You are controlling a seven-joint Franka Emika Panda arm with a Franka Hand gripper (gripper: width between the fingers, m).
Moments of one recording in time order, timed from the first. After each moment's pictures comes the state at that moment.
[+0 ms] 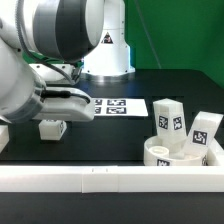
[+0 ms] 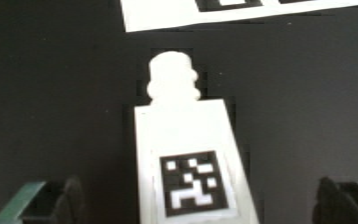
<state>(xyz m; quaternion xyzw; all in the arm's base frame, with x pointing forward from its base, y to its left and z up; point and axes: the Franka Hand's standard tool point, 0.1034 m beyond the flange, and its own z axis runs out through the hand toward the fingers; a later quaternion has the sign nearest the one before) 0.492 -0.128 0.021 -0.89 0.10 0.43 0.08</state>
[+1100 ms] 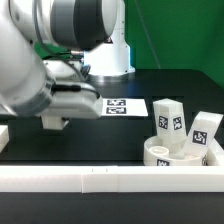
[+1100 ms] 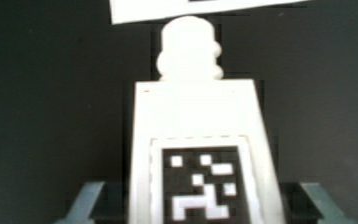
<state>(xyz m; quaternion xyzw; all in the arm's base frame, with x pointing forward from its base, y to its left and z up) 0.509 -0.109 0.056 -0.90 0.12 0.41 0.07</state>
